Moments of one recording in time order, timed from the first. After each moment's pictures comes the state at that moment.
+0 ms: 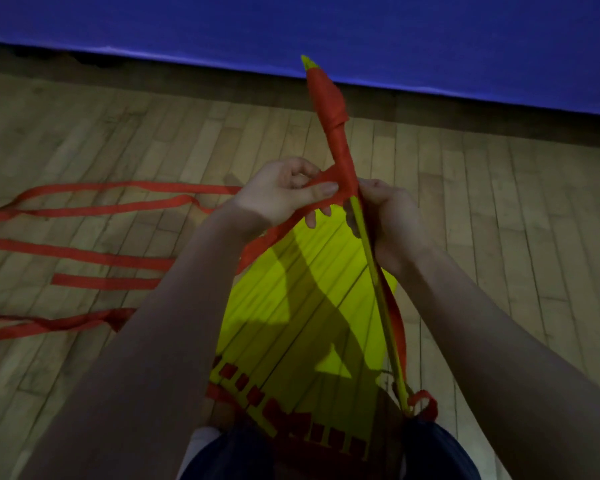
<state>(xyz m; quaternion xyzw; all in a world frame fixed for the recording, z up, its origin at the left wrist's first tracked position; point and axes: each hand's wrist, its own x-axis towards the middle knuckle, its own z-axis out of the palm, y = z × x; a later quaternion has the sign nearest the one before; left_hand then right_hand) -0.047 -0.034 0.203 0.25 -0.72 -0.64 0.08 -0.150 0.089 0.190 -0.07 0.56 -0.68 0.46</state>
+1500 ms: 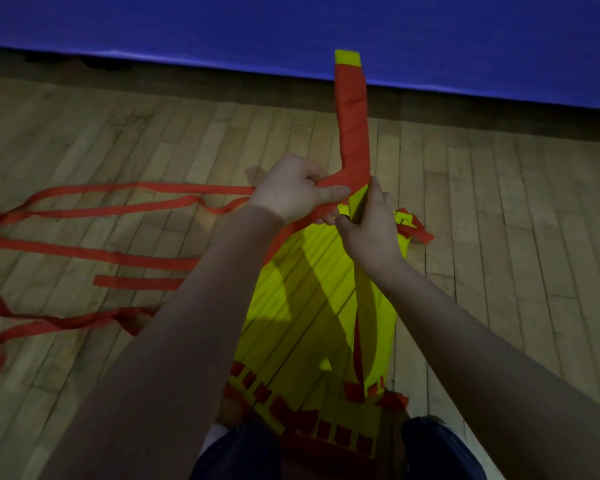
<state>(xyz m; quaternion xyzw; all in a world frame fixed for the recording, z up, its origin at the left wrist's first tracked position) -0.059 -0.026 0.213 0.32 -0.75 -0.57 0.05 -0.138 0.081 0.143 -0.30 0.83 -0.44 0.16</state>
